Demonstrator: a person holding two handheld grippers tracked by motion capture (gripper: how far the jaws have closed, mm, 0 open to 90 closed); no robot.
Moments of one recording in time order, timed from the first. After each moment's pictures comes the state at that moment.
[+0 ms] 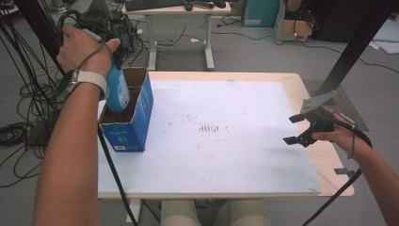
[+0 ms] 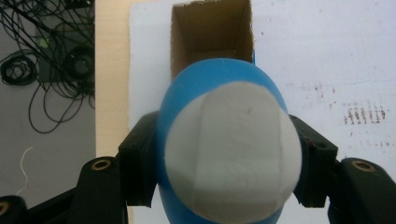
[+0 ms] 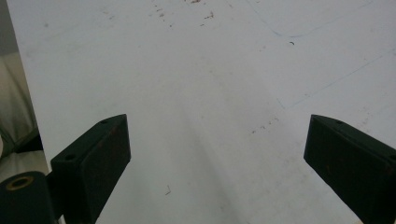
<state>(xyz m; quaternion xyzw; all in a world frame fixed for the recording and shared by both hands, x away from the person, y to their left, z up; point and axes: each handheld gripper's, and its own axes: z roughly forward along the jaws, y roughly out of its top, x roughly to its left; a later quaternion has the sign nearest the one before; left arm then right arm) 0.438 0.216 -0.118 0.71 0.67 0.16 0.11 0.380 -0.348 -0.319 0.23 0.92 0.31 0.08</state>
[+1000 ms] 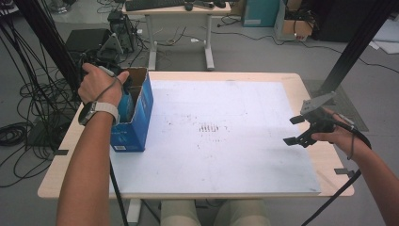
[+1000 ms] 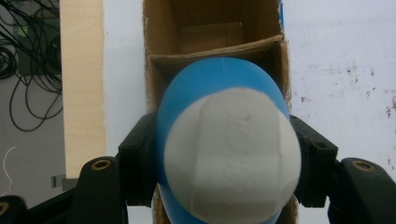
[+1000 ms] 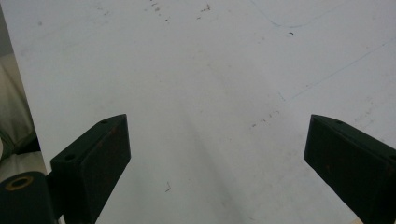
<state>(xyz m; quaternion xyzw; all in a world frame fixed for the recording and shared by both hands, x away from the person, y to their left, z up) 0.446 0.222 -0.212 0.72 0.67 0.14 0.10 0.380 -0.349 -0.326 0.25 0.91 0.32 0.07</state>
